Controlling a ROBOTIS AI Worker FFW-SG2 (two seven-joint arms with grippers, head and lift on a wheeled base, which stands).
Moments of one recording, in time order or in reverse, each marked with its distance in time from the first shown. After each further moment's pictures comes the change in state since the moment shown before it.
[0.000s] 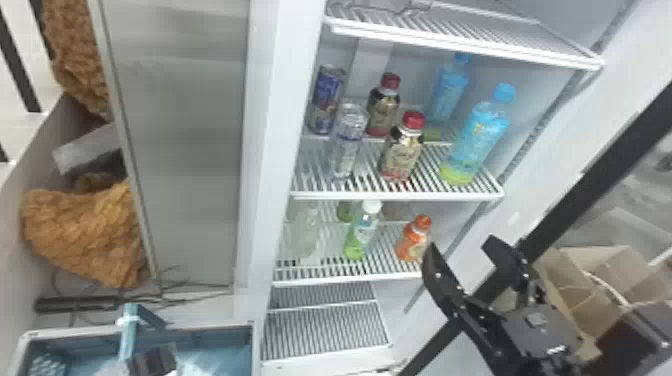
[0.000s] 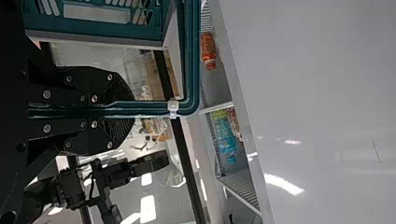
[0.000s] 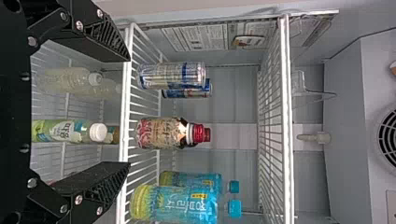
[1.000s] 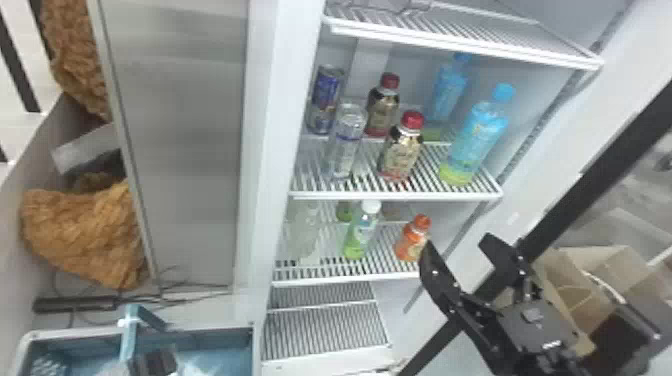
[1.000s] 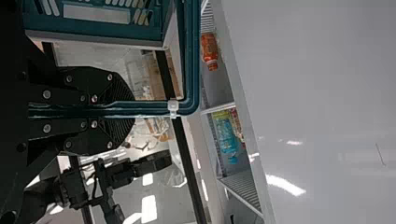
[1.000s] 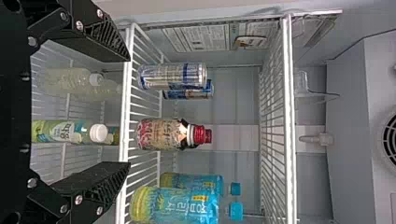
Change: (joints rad) left arm -0.002 0.006 -0.007 0.005 0.002 0.001 0.002; right arm -0.021 -0.009 0.001 -0.002 0.004 0.030 0.000
